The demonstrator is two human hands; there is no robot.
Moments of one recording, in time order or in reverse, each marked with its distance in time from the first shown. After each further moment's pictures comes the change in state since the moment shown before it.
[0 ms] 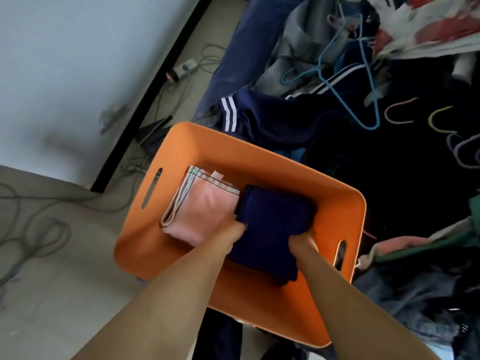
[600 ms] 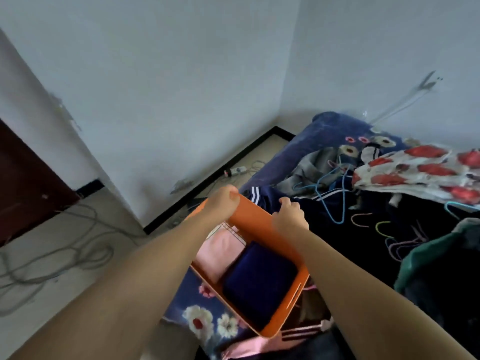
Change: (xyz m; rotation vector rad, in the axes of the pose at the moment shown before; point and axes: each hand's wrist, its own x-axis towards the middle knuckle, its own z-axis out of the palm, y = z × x) left_hand -0.268 0.103 -0.066 0.255 0.665 0.686; right_hand -0.211 -0.109 -0.134 -0.580 0.123 -0.961
